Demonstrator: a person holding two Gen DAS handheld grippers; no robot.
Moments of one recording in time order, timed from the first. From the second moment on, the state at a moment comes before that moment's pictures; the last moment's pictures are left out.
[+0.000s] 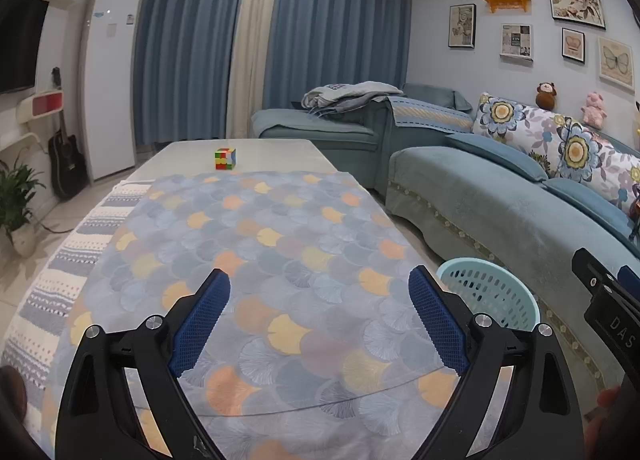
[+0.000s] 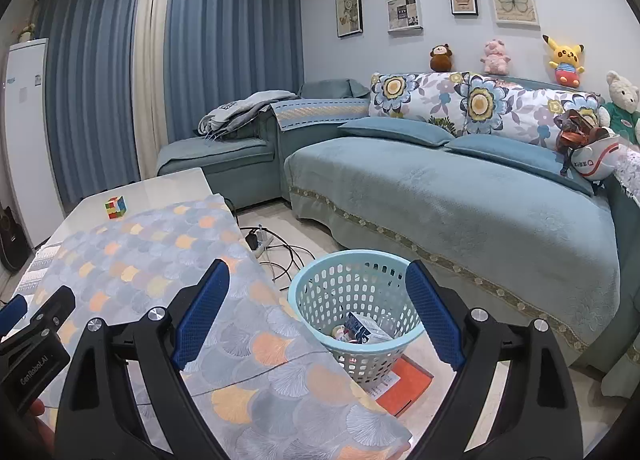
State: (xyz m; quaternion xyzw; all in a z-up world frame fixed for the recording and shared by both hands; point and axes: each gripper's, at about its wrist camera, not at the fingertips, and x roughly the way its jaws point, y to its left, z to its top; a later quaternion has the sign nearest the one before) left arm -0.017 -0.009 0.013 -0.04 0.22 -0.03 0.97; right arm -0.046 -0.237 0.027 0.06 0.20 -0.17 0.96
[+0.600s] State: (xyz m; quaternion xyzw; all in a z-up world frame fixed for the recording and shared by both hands) left arm -0.018 -0.009 0.014 -0.04 0.22 -0.03 0.97; right arm -0.039 -0.236 0.023 0.05 0.21 -0.16 0.96
